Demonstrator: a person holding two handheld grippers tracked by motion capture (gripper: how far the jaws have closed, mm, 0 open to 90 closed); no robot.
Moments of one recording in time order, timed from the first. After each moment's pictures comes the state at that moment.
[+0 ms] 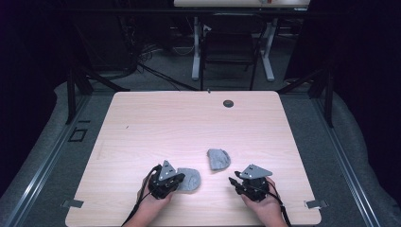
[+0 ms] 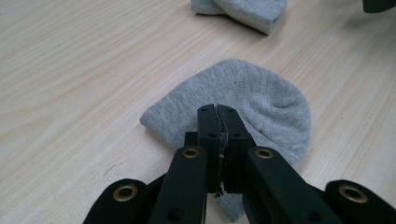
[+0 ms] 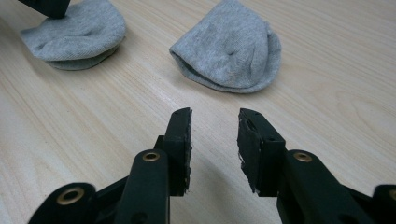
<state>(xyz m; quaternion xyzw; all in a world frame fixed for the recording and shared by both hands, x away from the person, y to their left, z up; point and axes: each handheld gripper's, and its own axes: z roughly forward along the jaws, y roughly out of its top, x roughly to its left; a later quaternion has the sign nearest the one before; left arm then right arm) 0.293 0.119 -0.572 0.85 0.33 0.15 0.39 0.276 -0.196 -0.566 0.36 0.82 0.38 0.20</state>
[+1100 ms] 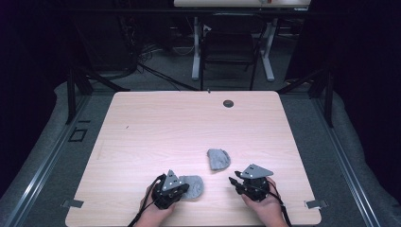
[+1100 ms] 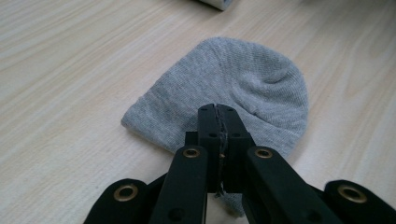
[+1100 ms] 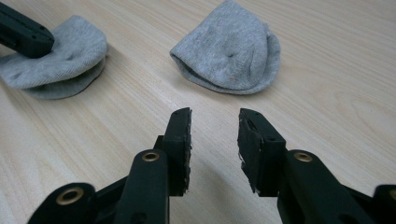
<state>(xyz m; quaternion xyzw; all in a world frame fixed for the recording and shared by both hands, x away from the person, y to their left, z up) 0.268 0.109 -0.582 0.86 0.31 0.12 0.39 0.276 -0.197 -0.566 0.37 0.82 0.39 0.20</state>
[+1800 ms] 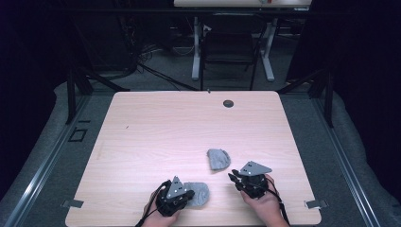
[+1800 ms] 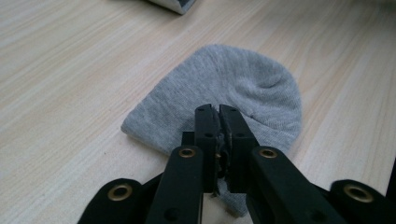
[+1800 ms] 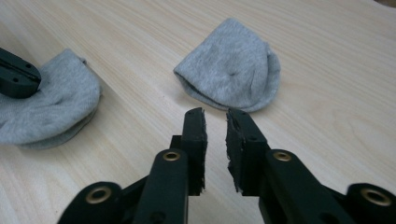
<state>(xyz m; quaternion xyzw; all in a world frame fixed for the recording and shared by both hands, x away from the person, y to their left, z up) 0.251 0.096 -0.578 0.86 0.29 0.11 0.40 0.281 -0.191 -0.554 0.36 0.82 0.39 0.20</state>
